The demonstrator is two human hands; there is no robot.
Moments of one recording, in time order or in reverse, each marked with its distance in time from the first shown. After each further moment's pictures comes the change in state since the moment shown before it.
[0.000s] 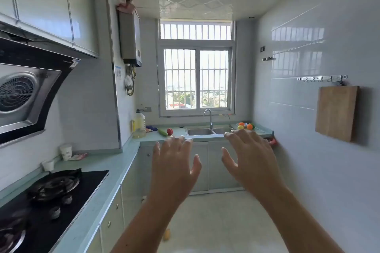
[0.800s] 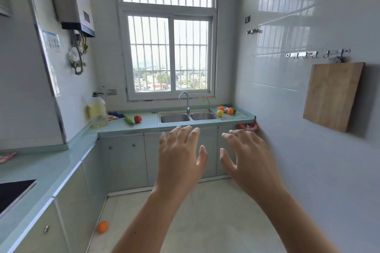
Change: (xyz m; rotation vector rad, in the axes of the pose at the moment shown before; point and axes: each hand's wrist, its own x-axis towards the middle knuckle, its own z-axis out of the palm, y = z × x) left_hand 0.148 0.076 0.306 -0.153 0.003 0.048; right_hand 0.057 0.249 0.206 -0.059 -0.034 0.088
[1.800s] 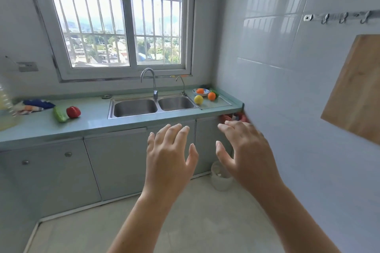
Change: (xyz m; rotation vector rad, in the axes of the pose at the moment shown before) left_hand 0.230 -0.122 0.435 -0.172 -0.047 -0.052; right_hand 0.212 0.241 0.370 -0.077 -0.092 0.058
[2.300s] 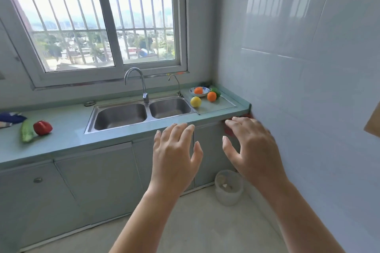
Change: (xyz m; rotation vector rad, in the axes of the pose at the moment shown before) left_hand 0.128 -0.020 0.216 -0.016 -0.097 0.023; right_hand 0.107 0.164 0.165 0.030 0.003 0.089
